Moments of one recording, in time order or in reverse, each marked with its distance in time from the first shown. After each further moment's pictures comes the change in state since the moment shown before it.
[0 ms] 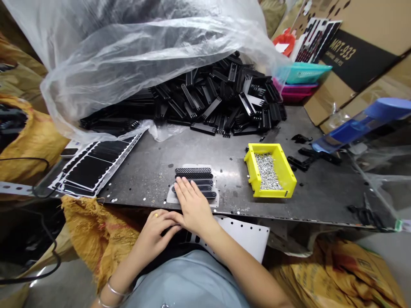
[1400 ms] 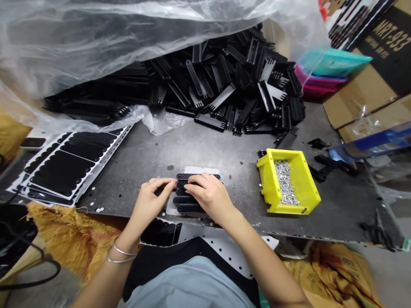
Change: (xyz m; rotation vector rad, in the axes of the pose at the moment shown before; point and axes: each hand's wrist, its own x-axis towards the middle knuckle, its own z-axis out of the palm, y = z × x) left_hand 0.104 -0.054 -0.026 -0.202 0.189 -0.449; right_hand 0.046 0.059 -0.036 0.144 0.119 -0.086
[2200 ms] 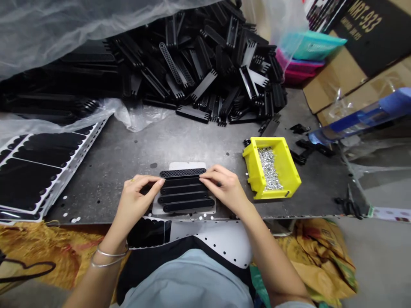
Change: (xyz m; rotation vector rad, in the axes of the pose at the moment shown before) left_hand 0.008 -0.001 0.003 0.077 -0.022 0.085; right_hand -0.040 0.033 -0.043 0.289 0.112 0.313
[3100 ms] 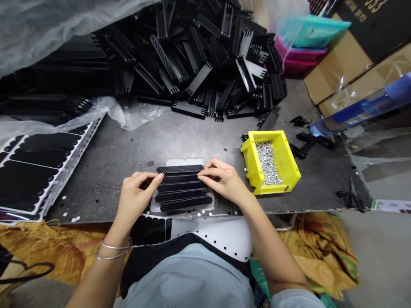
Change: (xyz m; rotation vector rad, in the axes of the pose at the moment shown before) left_hand 0.005 0.003 0.008 0.049 0.036 -0.042; right_hand 0.006 0.010 -0.004 0.011 -0.075 -0.007
